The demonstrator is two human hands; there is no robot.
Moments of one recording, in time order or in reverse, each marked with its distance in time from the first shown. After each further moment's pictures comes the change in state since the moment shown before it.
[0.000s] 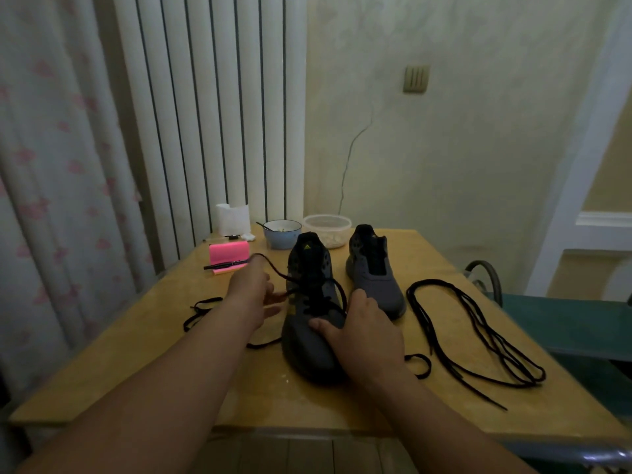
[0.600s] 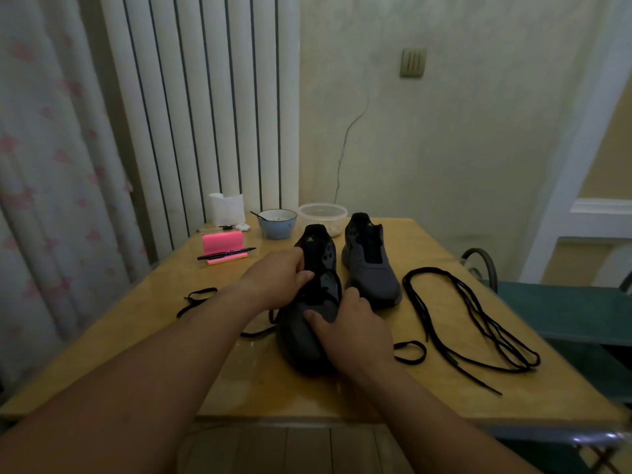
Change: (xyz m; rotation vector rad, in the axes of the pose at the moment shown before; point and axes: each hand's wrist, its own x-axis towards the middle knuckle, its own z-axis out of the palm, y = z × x) left_hand -0.001 0.003 0.017 1.341 -0.263 0.758; right_hand -0.008 -0.006 0.012 0.061 -0.050 0.071
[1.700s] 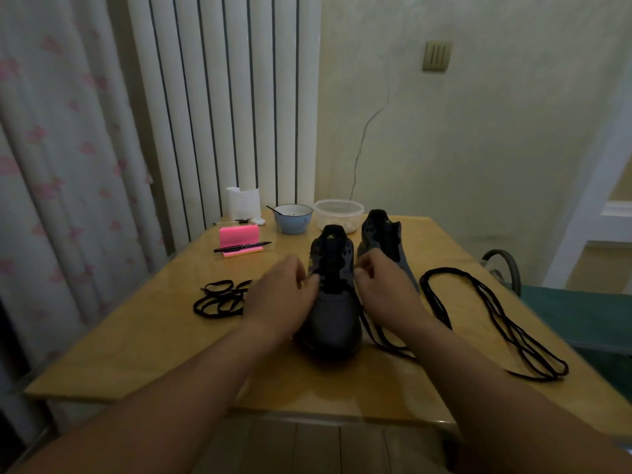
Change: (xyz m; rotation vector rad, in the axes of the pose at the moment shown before) left_hand -0.038 -0.014 0.041 -0.165 0.369 -0.121; right_hand 0.051 0.008 -0.038 0.266 -0.010 -0.146
